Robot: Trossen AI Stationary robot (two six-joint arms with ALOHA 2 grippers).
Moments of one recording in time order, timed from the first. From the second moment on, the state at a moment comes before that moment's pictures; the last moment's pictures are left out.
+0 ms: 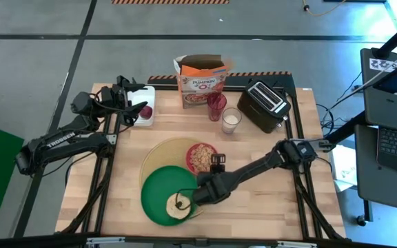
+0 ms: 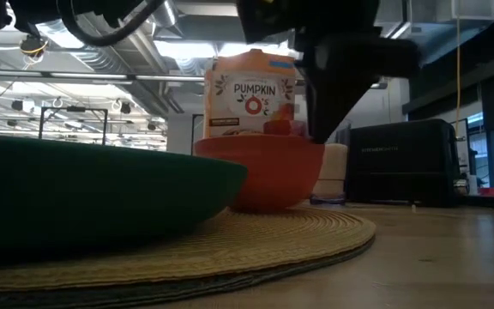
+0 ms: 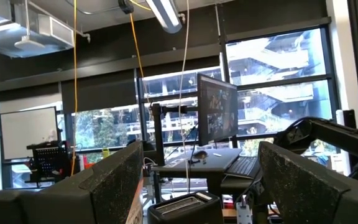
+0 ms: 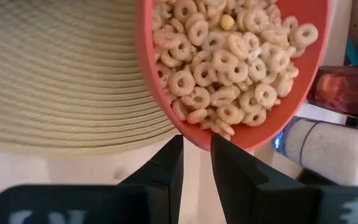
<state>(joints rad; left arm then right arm) 0.68 0.57 0.44 0.59 0.43 -0.09 0.44 2.26 1.97 -1.42 0.48 0.44</state>
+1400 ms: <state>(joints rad) 0.68 0.66 0.44 0.55 0.45 -0.07 0.43 2.23 1.89 -1.01 0.83 0.09</state>
